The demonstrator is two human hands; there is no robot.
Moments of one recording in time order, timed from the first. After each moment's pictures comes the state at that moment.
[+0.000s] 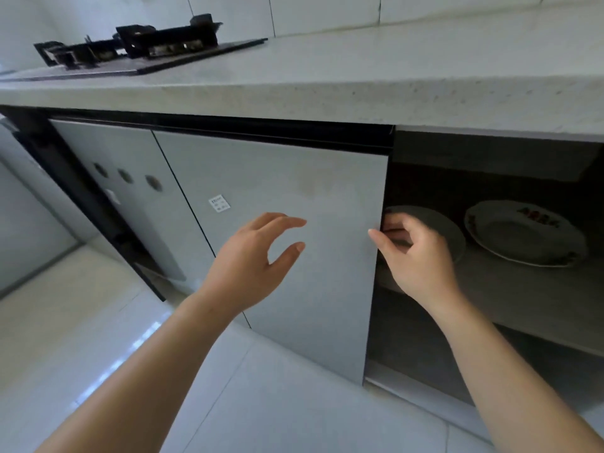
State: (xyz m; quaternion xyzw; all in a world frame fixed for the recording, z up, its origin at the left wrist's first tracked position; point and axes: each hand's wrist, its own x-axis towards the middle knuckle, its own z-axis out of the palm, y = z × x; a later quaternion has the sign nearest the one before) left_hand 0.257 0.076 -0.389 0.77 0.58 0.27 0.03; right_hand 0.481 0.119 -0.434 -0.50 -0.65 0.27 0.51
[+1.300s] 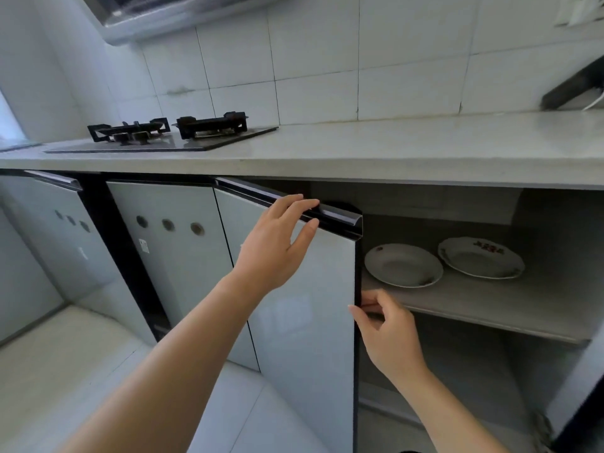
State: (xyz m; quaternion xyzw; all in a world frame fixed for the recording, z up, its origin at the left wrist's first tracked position) left_hand 0.214 0.012 -0.313 0.79 0.51 0.35 -0.02; right_hand 0.389 -0.025 -0.439 -0.51 -0.61 0.26 0.54
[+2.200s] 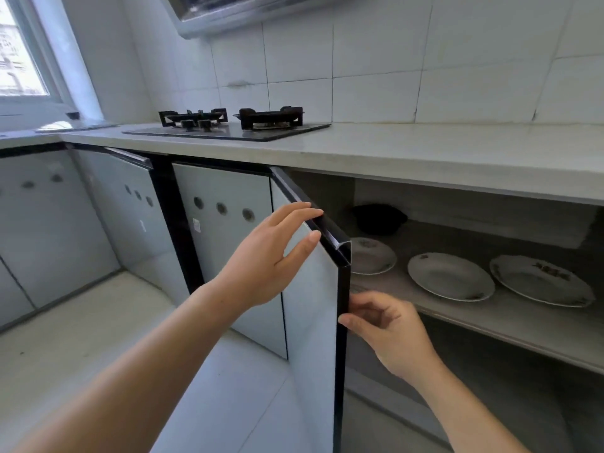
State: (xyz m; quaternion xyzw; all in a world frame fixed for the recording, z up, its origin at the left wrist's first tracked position) left_hand 0.143 -0.051 -0.306 0.79 0.53 0.32 0.00; right_hand 0.336 -0.047 -0.400 -0.36 -0.66 0.45 0.48
